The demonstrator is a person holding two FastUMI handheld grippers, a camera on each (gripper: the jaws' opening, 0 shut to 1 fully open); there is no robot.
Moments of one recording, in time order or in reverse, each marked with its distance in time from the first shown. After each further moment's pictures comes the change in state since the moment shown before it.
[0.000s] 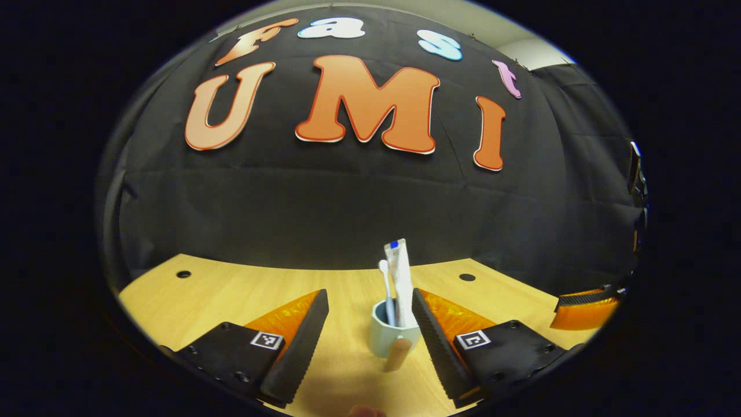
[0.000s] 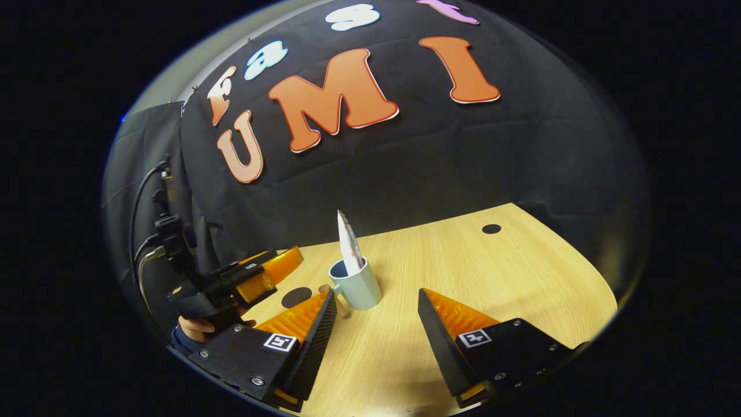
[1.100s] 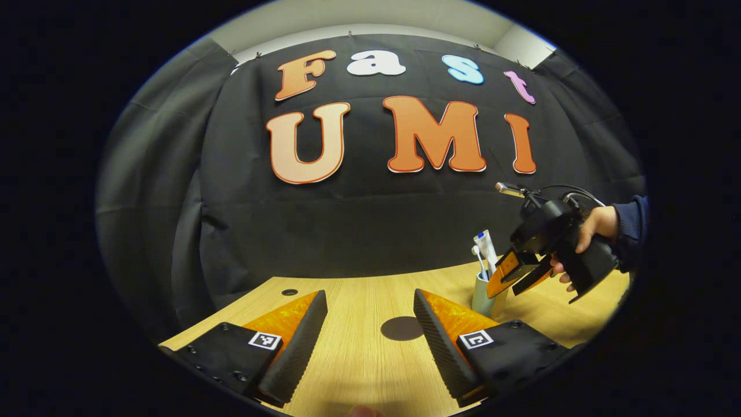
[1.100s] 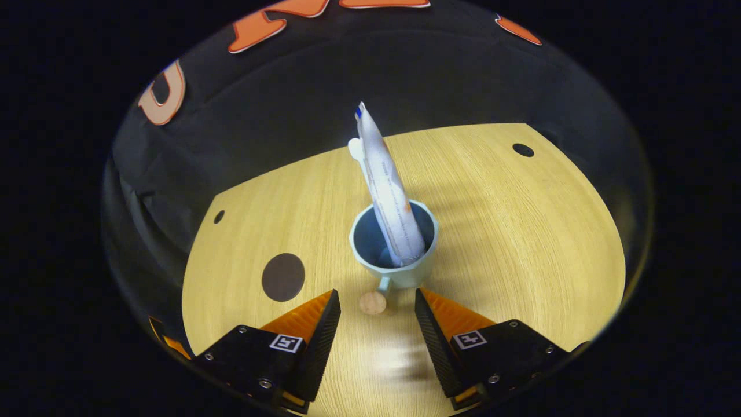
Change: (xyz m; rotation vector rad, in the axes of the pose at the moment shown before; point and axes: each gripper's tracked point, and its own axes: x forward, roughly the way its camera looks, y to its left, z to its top) left arm -0.158 0.166 -0.014 0.087 -0.090 0.224; right arm 0.140 0.063 -0.076 0.082 0.594 -0.315
